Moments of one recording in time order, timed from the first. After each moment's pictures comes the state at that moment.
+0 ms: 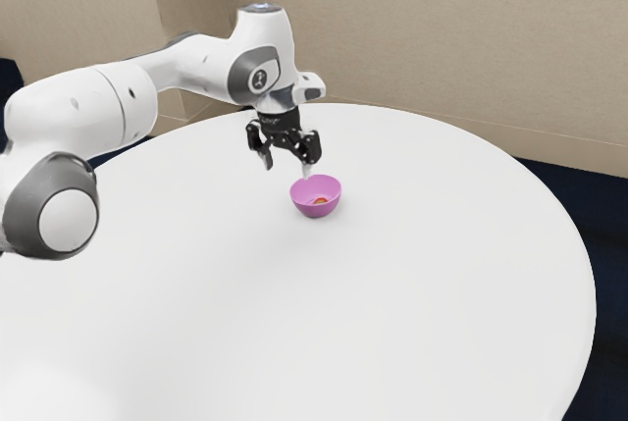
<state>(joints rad) 0.06 0.77 -0.17 -1.06 0.14 1.84 -0.15</state>
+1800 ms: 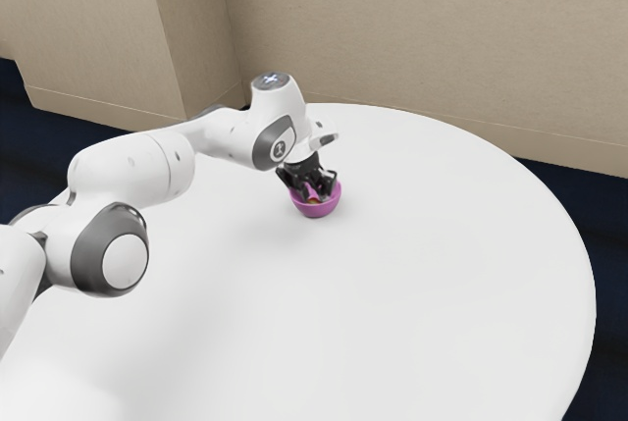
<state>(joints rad) 0.06 1.12 -0.18 -0.83 0.17 2.18 -0.14</state>
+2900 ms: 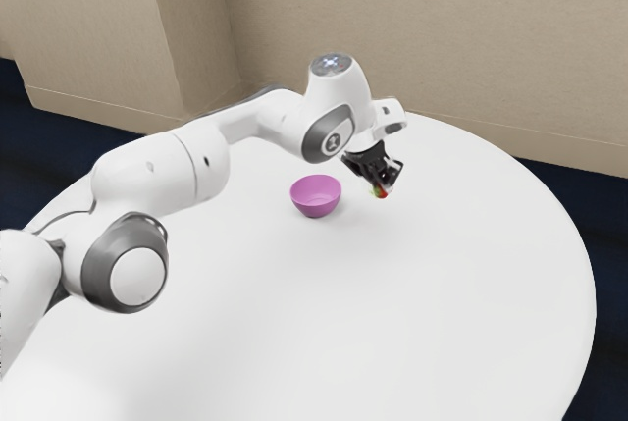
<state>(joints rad) -0.09 1.10 -0.29 -0.73 0.30 2.16 -0.18</state>
